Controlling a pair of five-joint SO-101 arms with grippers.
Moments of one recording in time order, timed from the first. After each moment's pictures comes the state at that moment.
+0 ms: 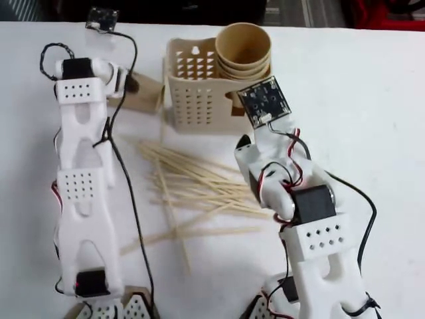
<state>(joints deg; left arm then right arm) -12.4 63.5 -77.5 83.6 -15.1 -17.9 -48.6 37.1 60.2 13.6</state>
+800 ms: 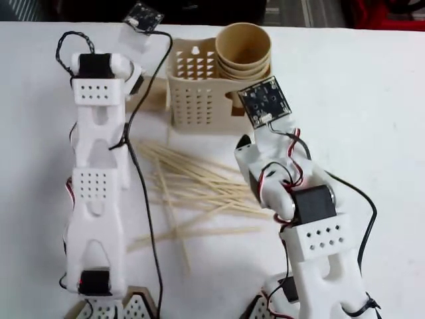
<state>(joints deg) -5.3 62.9 -93.4 99.8 -27.9 -17.9 -48.6 37.1 60.2 13.6</state>
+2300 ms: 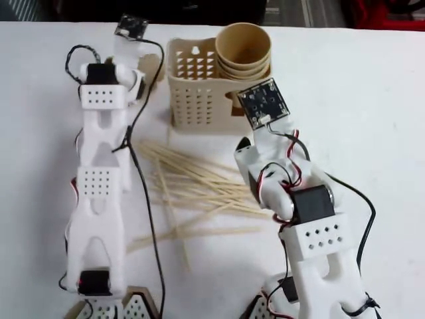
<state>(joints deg) -5.8 72.0 -93.9 94.0 -15.1 -18.0 -48.6 38.2 60.0 13.6</state>
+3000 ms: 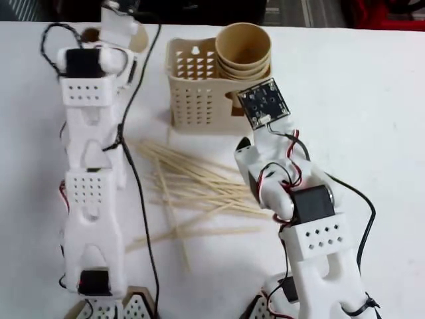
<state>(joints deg) -6.0 53.2 -93.9 102.3 -15.4 -18.0 -48.6 38.2 60.0 13.6</state>
